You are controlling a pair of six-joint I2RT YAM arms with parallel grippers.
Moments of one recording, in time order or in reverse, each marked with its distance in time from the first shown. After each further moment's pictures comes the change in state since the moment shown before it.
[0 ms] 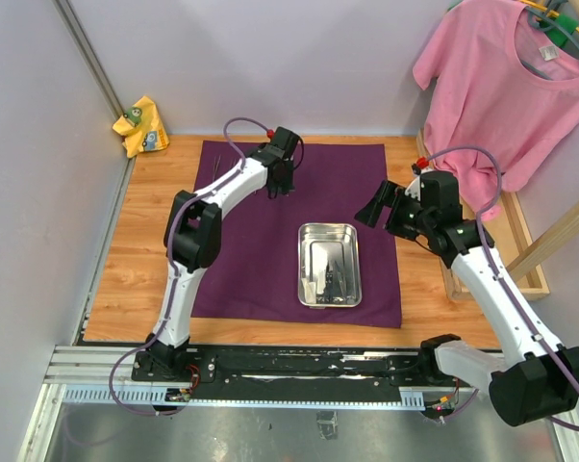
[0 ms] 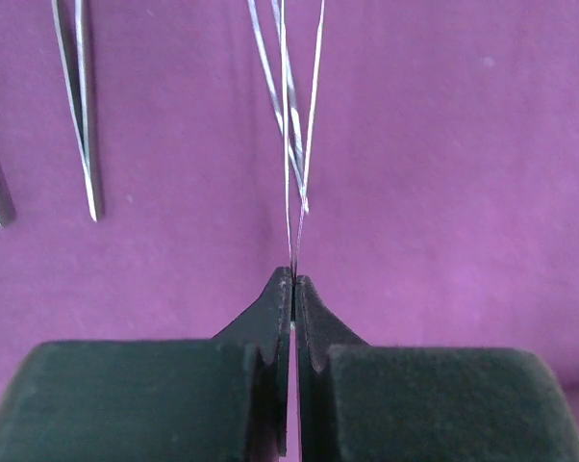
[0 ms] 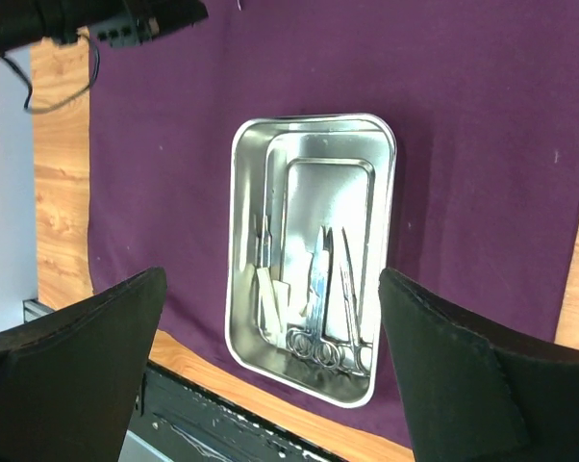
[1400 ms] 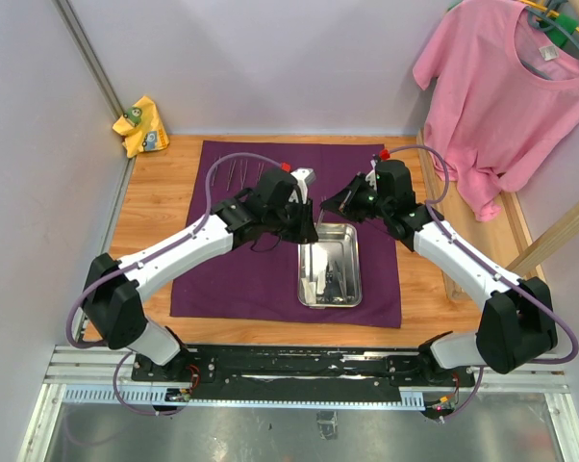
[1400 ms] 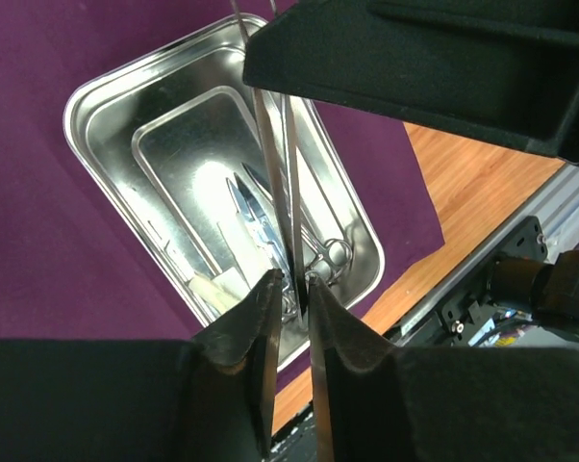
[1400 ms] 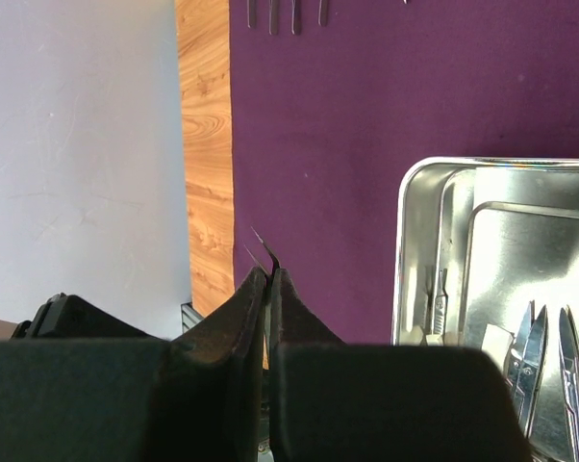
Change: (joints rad) left arm -0.269 -0.712 -0.649 0.199 0.342 -0.103; right arm 0.180 0.288 0.023 0.403 -0.061 0.394
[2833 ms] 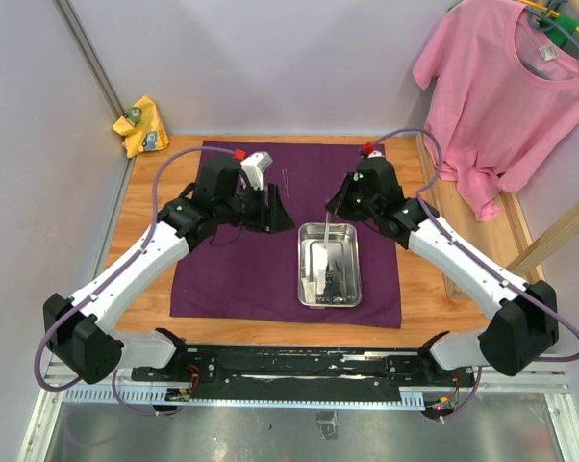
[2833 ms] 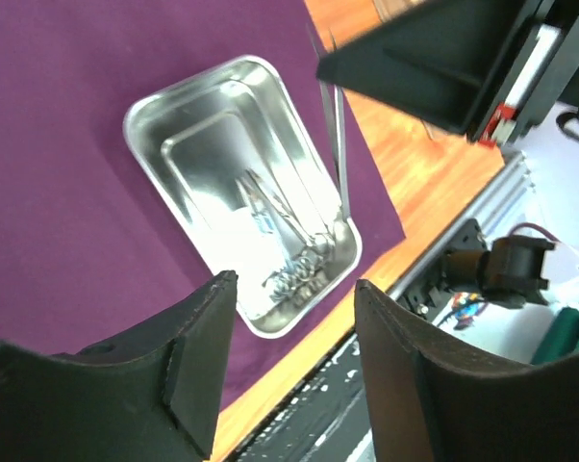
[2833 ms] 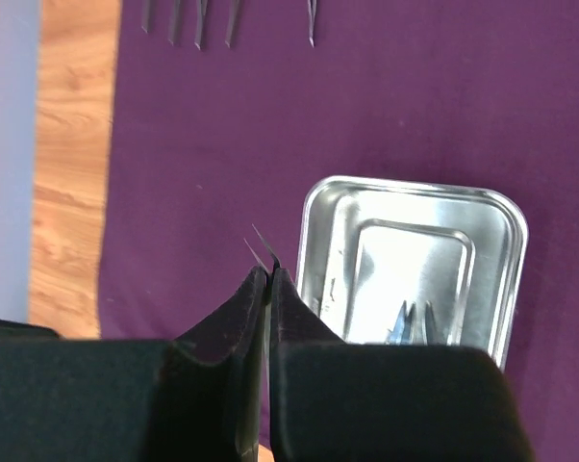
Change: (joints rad) left arm 0.233 -0.245 -0.064 -0.054 0.208 0.059; right arm 0.151 0.008 0.151 -0.266 0.361 -0.308
